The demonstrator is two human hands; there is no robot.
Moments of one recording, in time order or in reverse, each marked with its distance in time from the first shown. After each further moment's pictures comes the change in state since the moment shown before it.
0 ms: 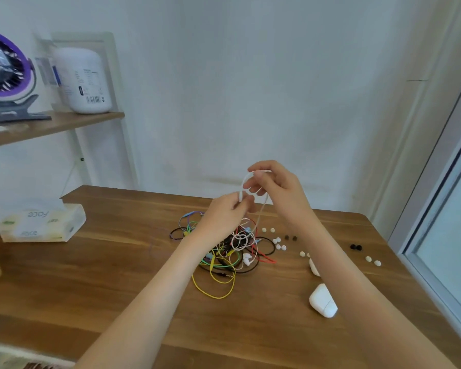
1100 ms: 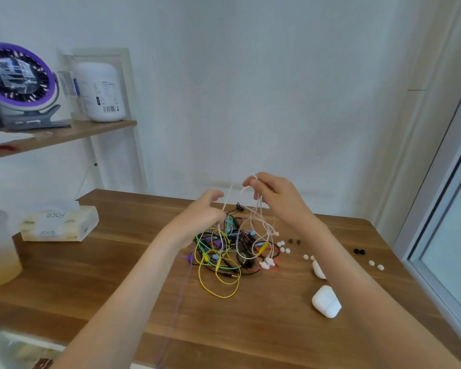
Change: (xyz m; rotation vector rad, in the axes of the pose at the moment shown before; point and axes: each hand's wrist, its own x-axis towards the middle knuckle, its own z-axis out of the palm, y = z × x) left_hand -0.025 0.000 -0.049 -0.145 -0.097 -0.311; right_hand 0.003 -0.006 0.001 -0.407 -0.107 -0.010
